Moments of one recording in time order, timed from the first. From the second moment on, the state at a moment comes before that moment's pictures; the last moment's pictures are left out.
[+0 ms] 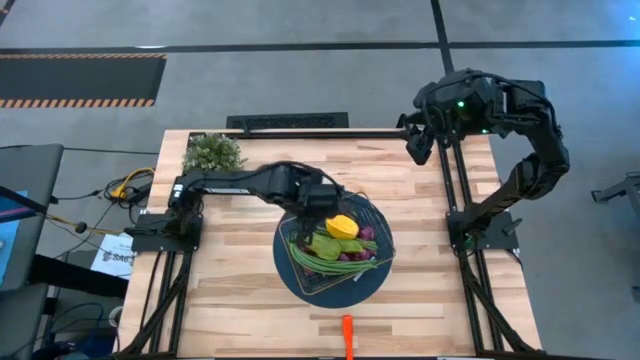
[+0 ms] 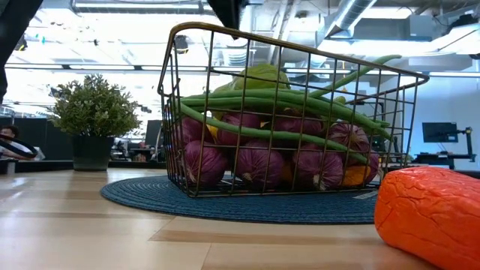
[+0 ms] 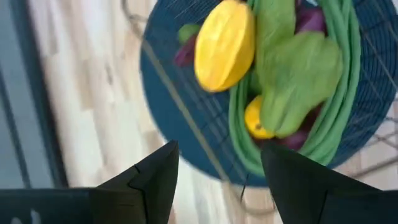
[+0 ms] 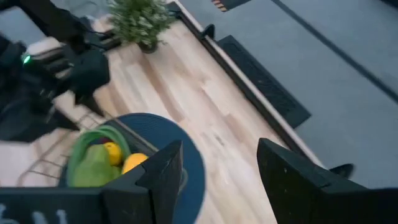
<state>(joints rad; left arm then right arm) -0.09 2.02 2.24 -1.52 -0.20 0.10 -0.20 1.51 2.34 -1.57 0.24 0.27</state>
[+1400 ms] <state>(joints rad) -0.22 1.08 1.41 -1.45 -0.47 -0.44 0.60 1.59 1.51 -1.03 0.07 1.63</state>
